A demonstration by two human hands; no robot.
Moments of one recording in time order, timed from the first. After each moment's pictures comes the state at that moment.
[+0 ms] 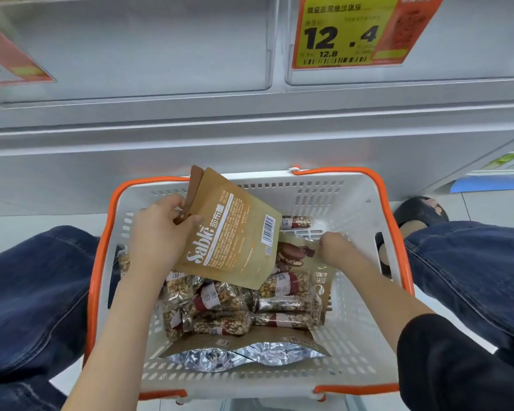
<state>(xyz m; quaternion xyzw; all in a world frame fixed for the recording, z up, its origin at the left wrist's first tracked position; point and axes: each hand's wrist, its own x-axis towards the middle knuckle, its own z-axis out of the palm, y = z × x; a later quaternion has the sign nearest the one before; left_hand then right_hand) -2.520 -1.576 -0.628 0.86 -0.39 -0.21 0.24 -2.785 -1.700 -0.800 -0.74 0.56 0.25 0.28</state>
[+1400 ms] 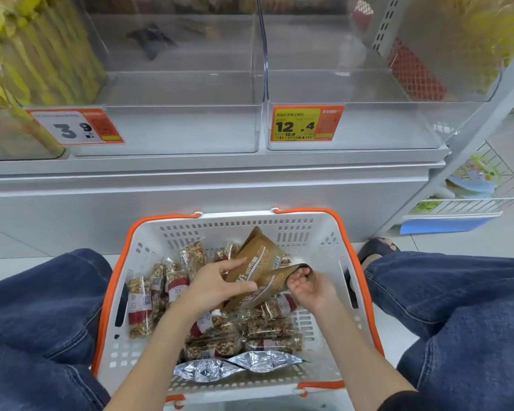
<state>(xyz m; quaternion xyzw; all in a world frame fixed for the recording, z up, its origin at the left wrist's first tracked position) -2.576 -1.541 -0.634 0.70 -0.42 -0.52 0.26 -2.772 -1.632 -0.686 0.22 0.45 -0.40 0.77</state>
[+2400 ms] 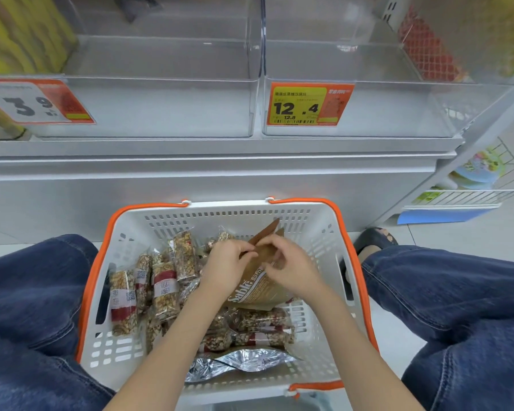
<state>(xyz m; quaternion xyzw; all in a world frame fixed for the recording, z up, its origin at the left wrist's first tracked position) -2.610 -1.588 -0.648 0.75 -0.55 -0.28 0.24 -2.757 -1.640 -0.664 -0.78 0.43 -0.13 0.43</state>
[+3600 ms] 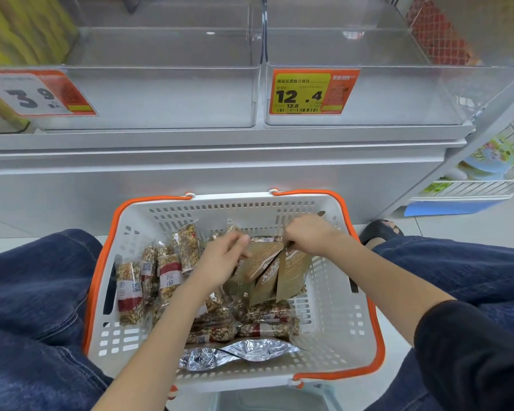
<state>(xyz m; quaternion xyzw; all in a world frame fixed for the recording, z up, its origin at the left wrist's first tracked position) -2.592 -1.573 -0.659 0.72 -0.45 -0.45 0.30 -2.756 -1.707 -0.647 -0.94 0.23 0.24 0.05</state>
